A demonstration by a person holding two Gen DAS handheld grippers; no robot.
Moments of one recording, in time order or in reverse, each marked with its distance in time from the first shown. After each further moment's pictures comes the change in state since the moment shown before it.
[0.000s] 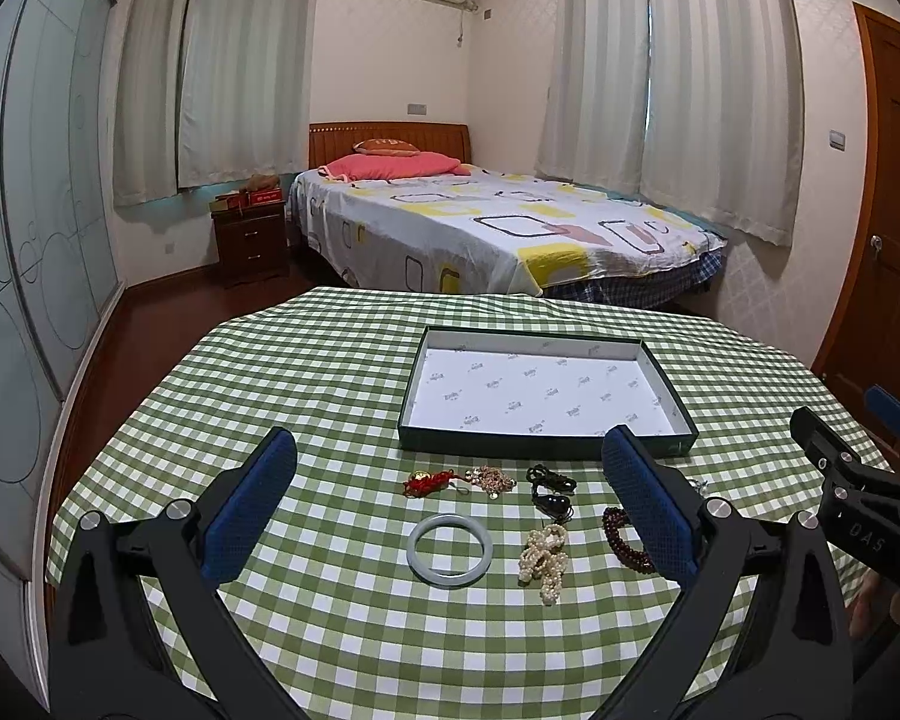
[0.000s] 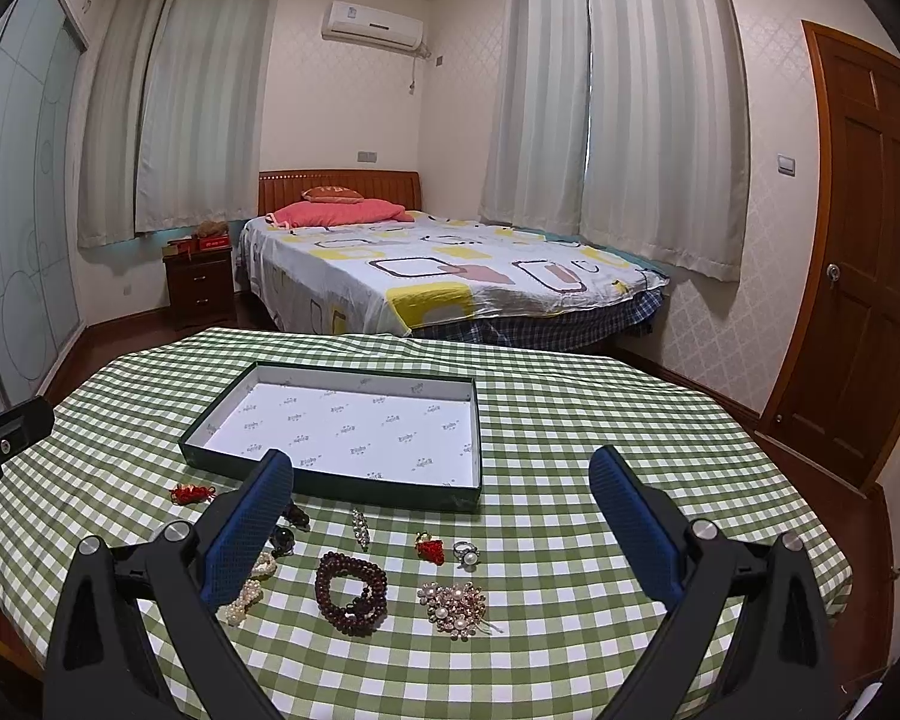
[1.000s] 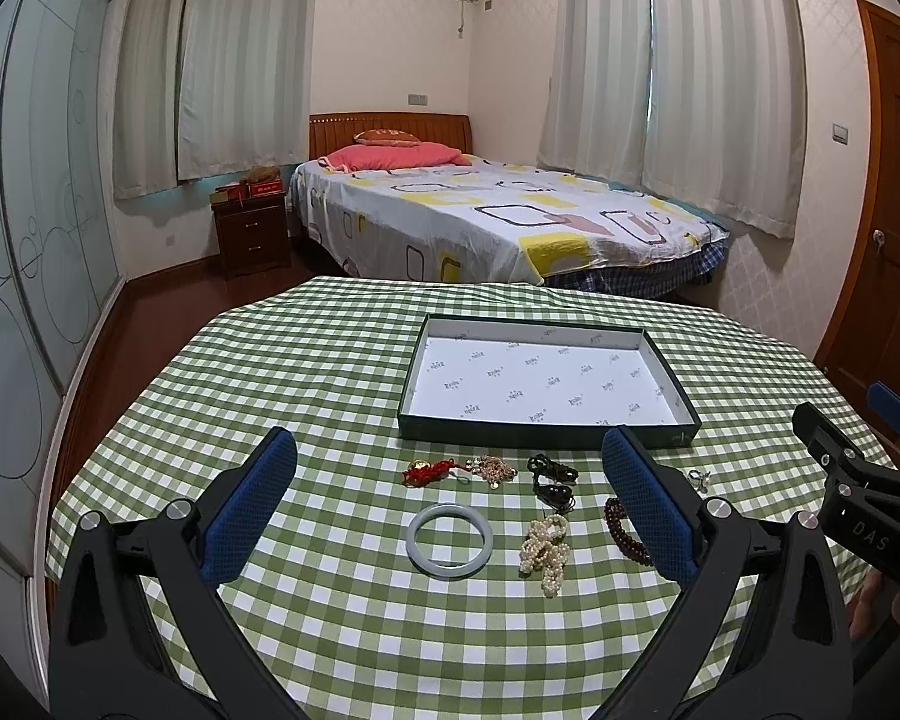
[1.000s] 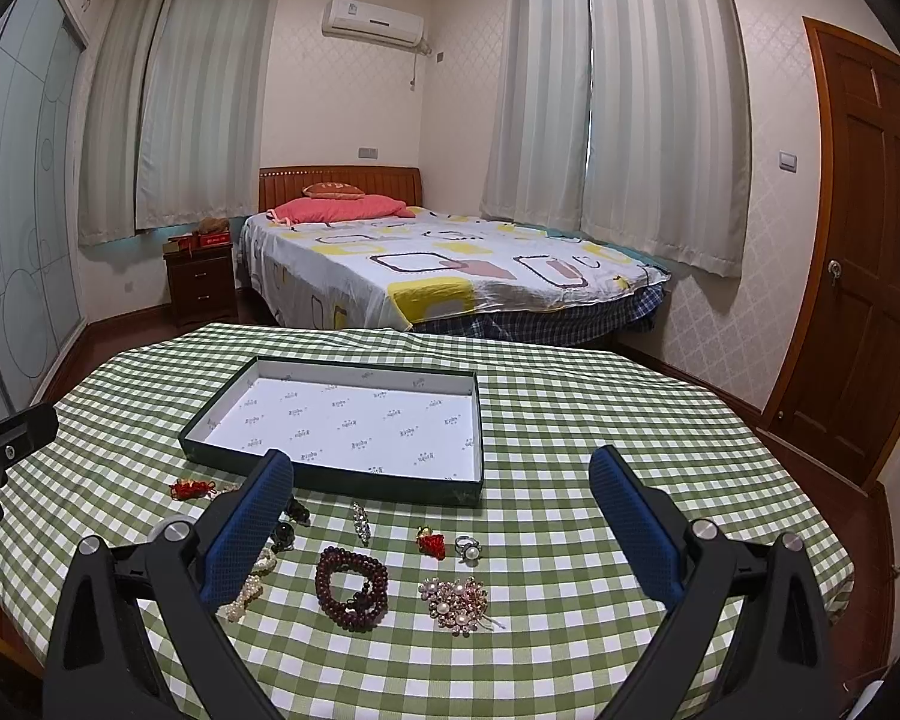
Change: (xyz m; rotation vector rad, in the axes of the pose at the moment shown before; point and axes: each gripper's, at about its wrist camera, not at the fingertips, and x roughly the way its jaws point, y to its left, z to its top) left arm 0.004 0.002 -0.006 -0.002 0.022 0.002; right arm 0.002 0.003 -0.011 -0.001 -0.002 0.003
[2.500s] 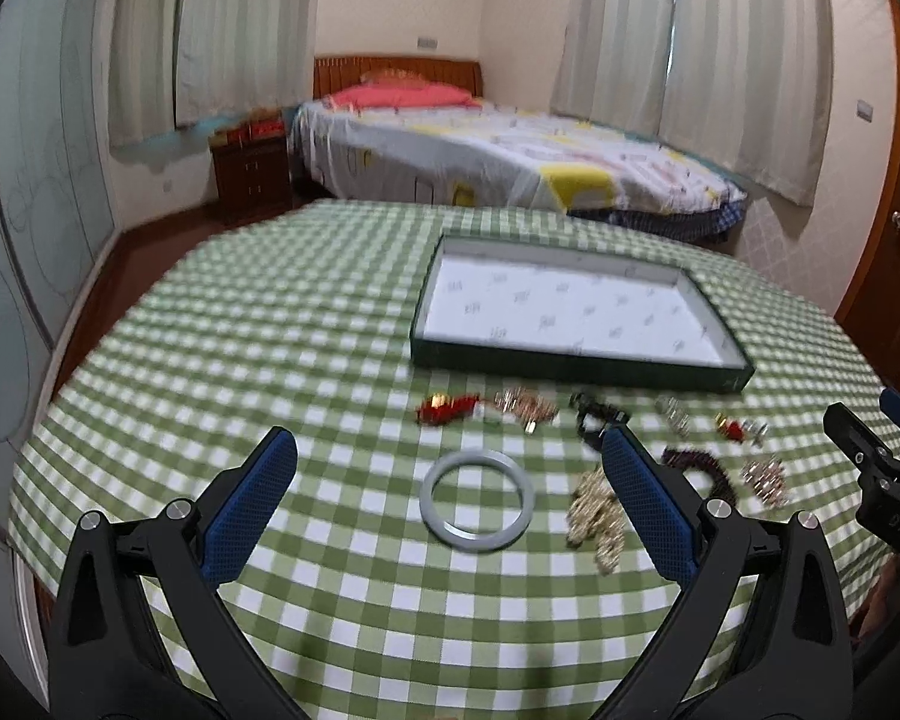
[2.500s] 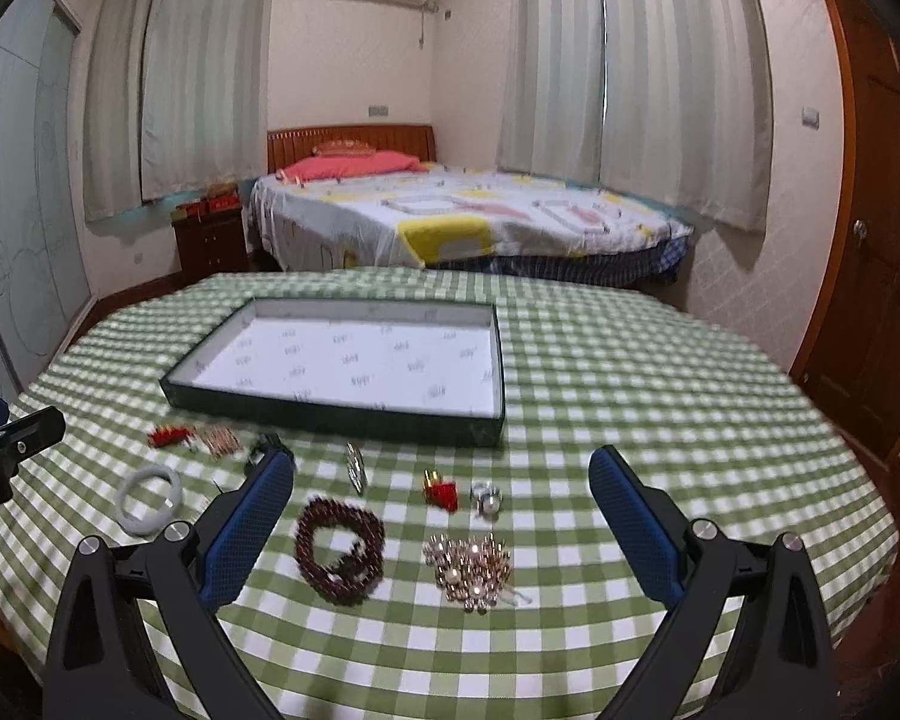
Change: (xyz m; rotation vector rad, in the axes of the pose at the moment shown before) left arm 0.075 0.023 -0.042 -0.039 0.159 0.000; right arm 0.060 -0.009 -0.053 0.017 0.121 0.053
